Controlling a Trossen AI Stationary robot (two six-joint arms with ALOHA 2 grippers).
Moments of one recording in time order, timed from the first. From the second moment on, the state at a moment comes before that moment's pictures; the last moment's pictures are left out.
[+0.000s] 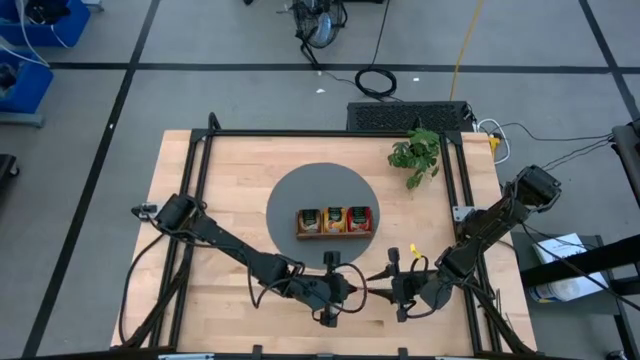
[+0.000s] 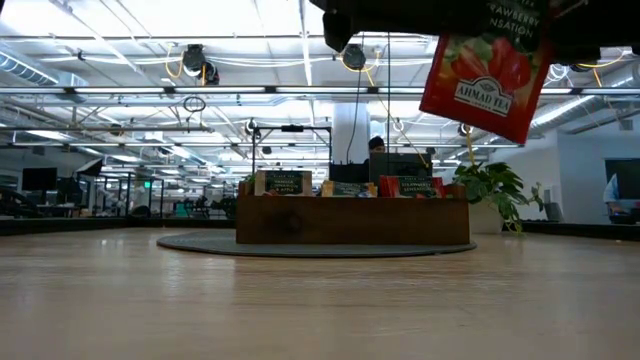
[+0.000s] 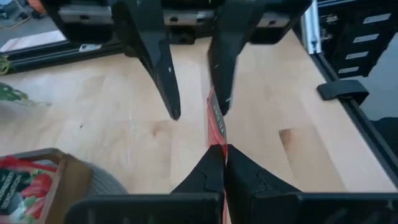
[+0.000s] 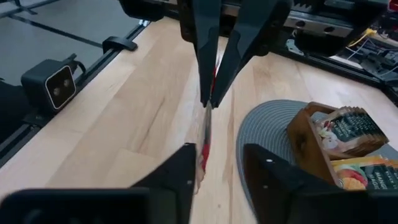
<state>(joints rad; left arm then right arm) -0.47 2.03 1.46 0.02 -0.40 -0.08 0.79 1.46 0.60 0.39 0.68 0.07</state>
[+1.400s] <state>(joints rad) -0.46 2.03 1.46 0.00 -0.39 -0.09 0.69 1.45 0.60 0.36 0.52 0.12</state>
